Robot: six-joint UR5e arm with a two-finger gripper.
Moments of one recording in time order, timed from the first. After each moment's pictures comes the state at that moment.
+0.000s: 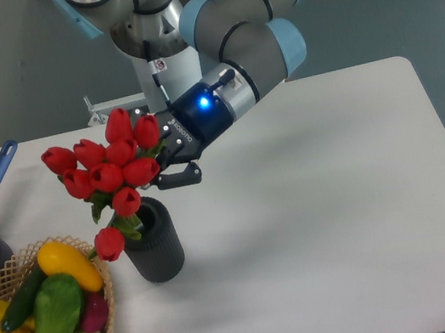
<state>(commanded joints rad) 2.58 -1.77 -1.95 -0.87 0.07 1.26</state>
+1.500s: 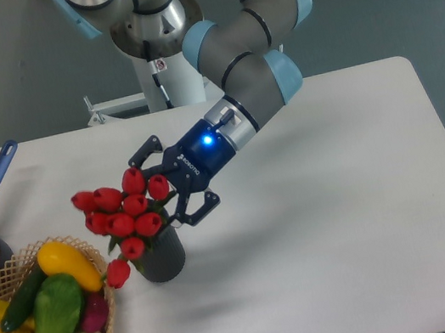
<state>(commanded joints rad) 2.59 -1.85 -1.98 -0.87 0.19 1.32</state>
